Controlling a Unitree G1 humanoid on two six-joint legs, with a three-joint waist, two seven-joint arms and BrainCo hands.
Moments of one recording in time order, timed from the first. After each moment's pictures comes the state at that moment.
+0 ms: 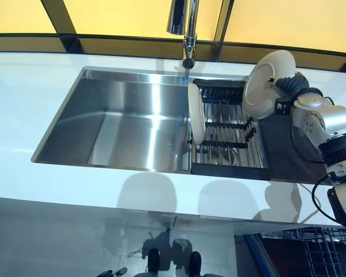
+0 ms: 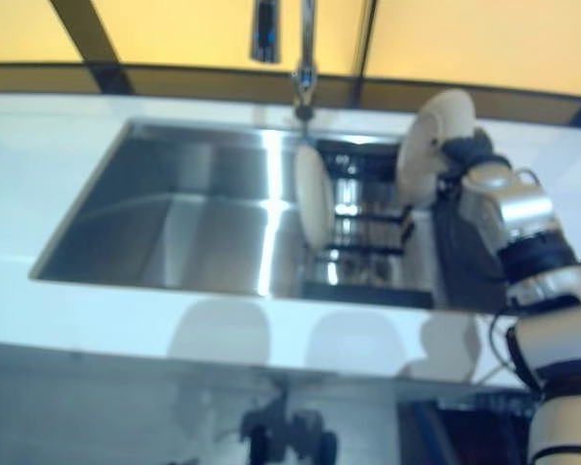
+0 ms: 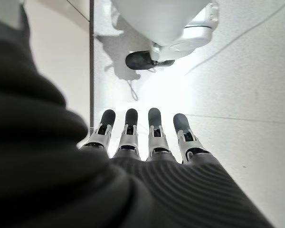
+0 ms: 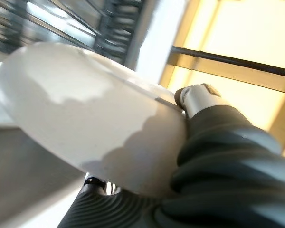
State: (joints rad) left arm -0.01 0.33 -0.27 1.20 -0.34 0.00 -0.06; right arm -1.16 -0.87 0.44 0.63 0.71 0.43 -0.31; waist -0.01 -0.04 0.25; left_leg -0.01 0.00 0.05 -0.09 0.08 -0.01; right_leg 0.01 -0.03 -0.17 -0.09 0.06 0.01
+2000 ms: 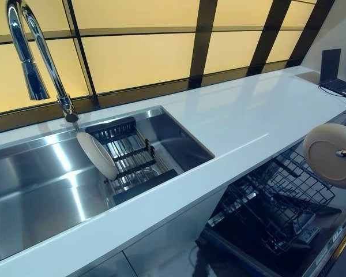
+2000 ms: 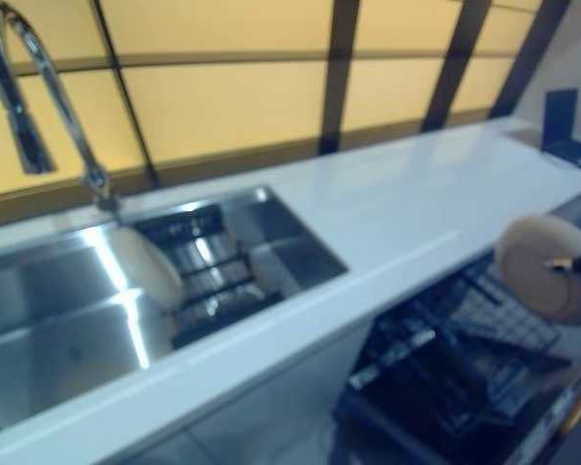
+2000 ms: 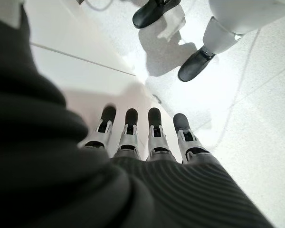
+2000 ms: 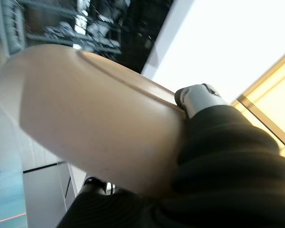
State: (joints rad) left arm 0.00 0.35 -0.25 1.21 -0.17 0.06 -0.13; right arm -0.20 -1.39 -0.05 0.41 0.27 0.18 0.52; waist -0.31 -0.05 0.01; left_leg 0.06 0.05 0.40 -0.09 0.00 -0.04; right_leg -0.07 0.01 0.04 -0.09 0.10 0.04
